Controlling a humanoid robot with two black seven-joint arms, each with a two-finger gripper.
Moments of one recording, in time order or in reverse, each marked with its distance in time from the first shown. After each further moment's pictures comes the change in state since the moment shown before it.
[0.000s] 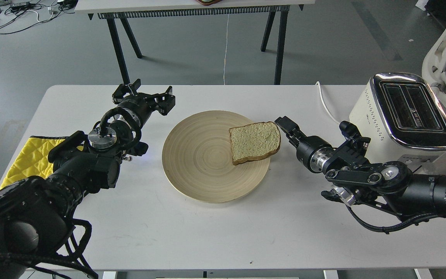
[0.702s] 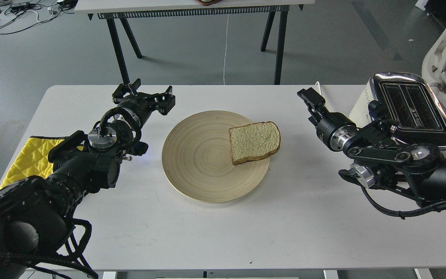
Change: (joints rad) left arm -0.001 0.001 0.000 0.000 0.000 0.000 0.000; right arm 0.062 -0.106 0.030 0.052 0.114 0.000 0.069
